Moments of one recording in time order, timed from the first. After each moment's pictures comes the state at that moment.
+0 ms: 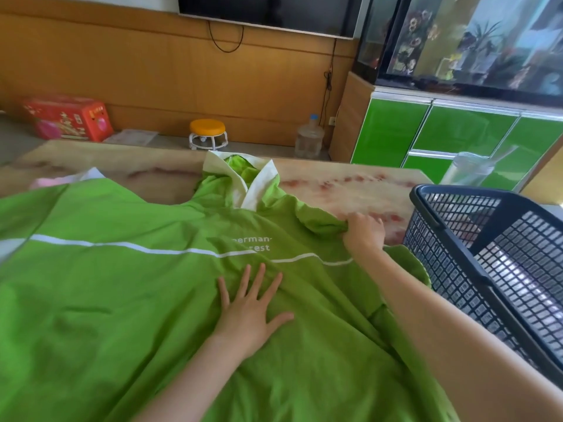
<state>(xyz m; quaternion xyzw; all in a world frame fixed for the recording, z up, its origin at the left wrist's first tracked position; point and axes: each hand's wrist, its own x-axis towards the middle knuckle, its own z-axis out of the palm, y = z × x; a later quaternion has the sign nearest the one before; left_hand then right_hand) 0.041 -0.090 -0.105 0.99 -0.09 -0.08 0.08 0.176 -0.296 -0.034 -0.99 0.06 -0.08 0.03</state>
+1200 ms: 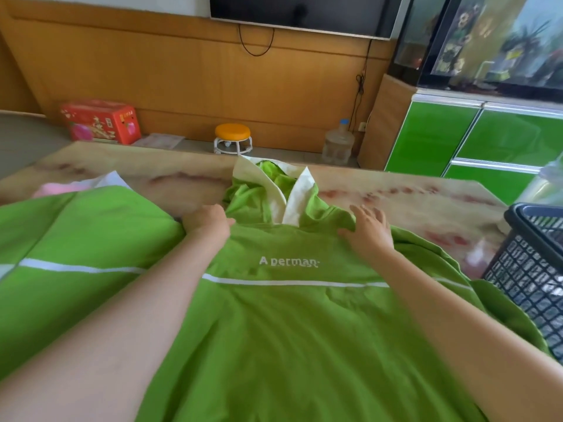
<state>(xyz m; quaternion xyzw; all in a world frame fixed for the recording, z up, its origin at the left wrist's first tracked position) 0.232 0.041 -0.057 0.97 0.23 -0.01 0.06 0.255 -0.236 -0.068 -0.99 -0.02 -0.04 0.13</state>
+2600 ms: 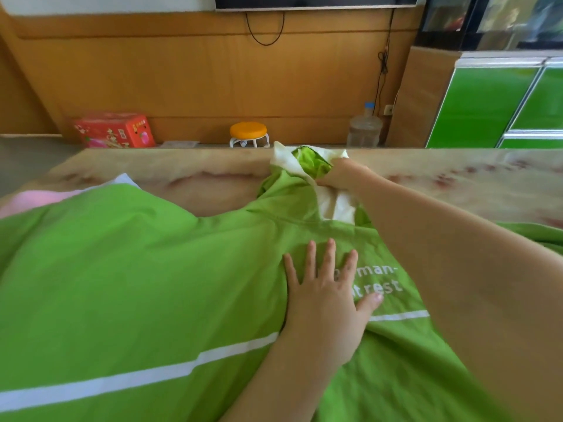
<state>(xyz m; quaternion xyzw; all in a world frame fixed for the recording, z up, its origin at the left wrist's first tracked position) 0.168 -0.017 -0.115 0.99 -0.09 -0.04 0.08 0.409 -0.083 -0.077 -0.99 0.04 0.04 0.16</state>
